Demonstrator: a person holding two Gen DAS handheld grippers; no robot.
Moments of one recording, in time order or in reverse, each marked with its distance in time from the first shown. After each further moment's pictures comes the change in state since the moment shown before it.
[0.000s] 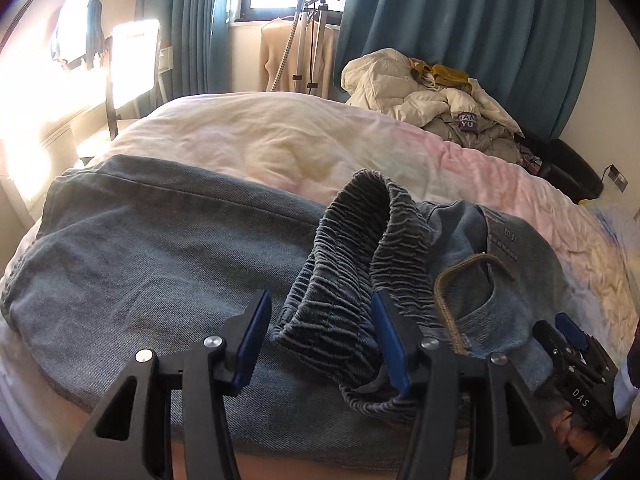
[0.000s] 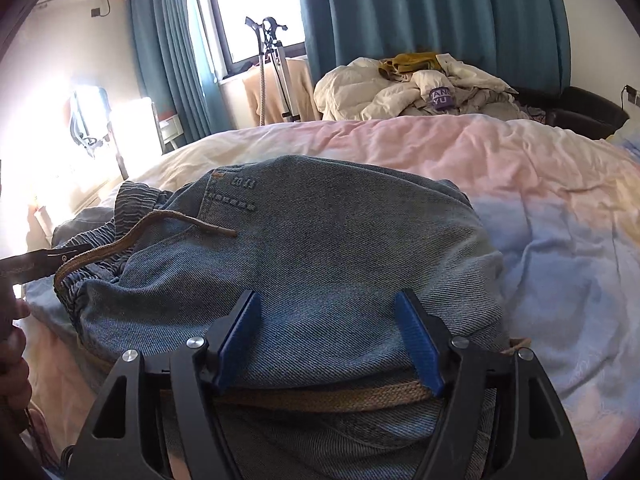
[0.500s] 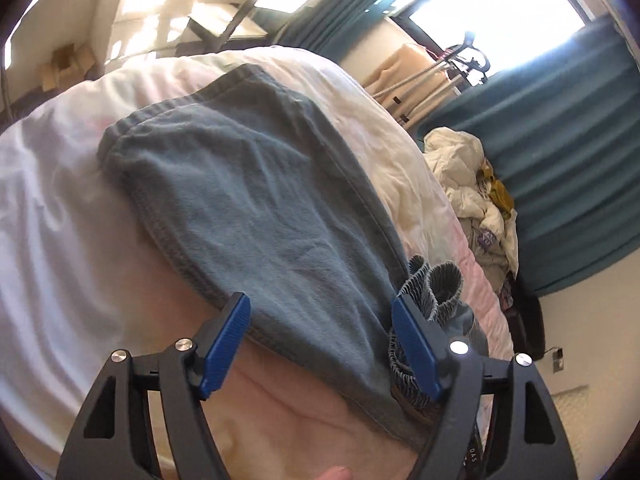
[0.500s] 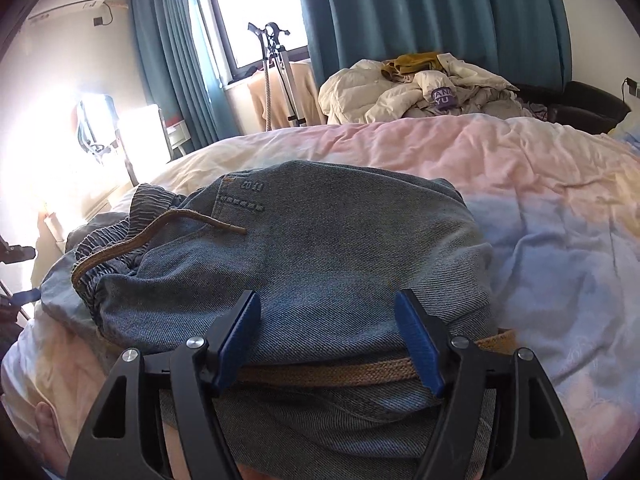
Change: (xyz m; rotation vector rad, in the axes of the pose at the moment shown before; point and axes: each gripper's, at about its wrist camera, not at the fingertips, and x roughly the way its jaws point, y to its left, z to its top) left arm -0.069 0.163 -0.035 -0.715 0.038 -0.122; right arm -0.018 -0.006 -0.004 0.022 -0.004 0.036
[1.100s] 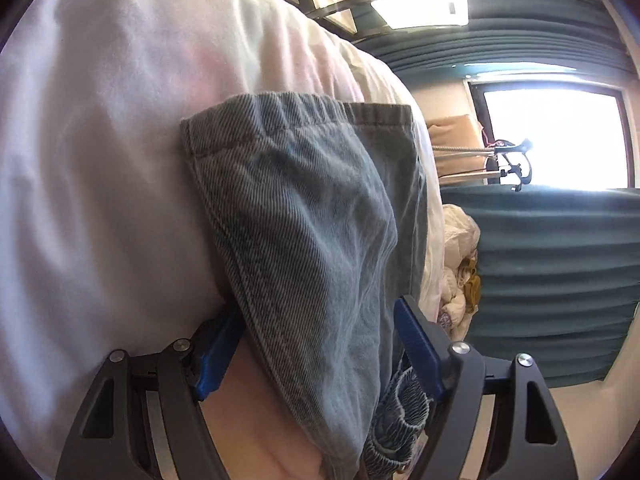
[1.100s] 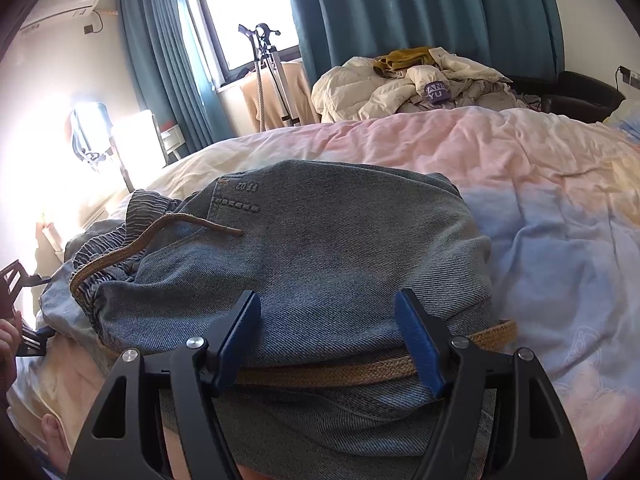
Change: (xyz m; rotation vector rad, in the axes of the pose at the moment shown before) left arm 0.048 0.098 0.036 -0.441 -0.015 -0.174; right arm 0.006 -0.002 0.002 0.039 0.006 -0.010
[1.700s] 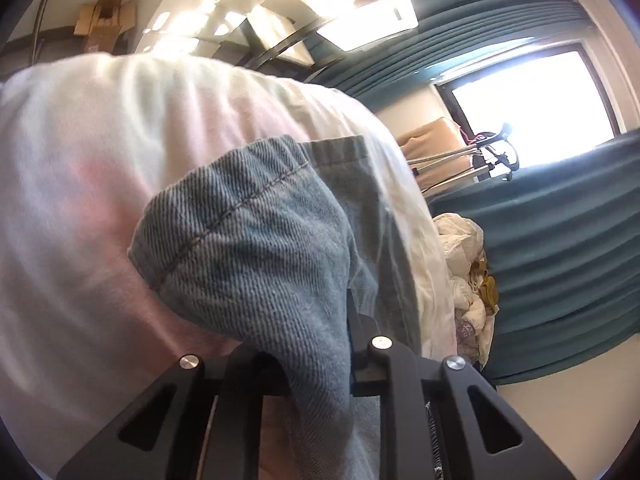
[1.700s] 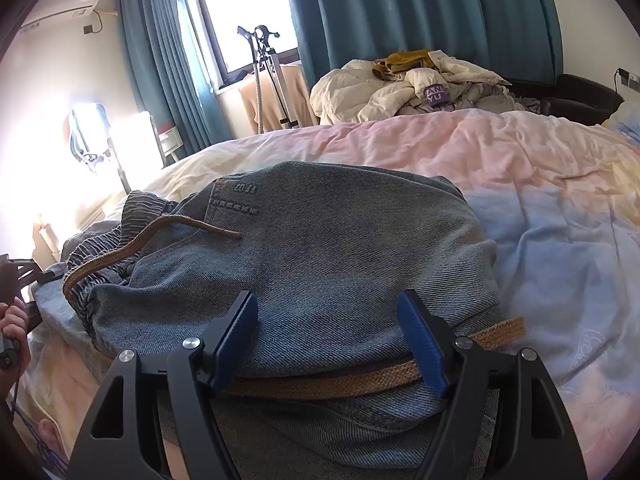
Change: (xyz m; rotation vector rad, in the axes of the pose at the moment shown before) left arm 0.007 -0.047 0.014 0.269 -0.153 0.024; right arm 0.006 0.002 -0.002 -0.005 -0.015 -0.008
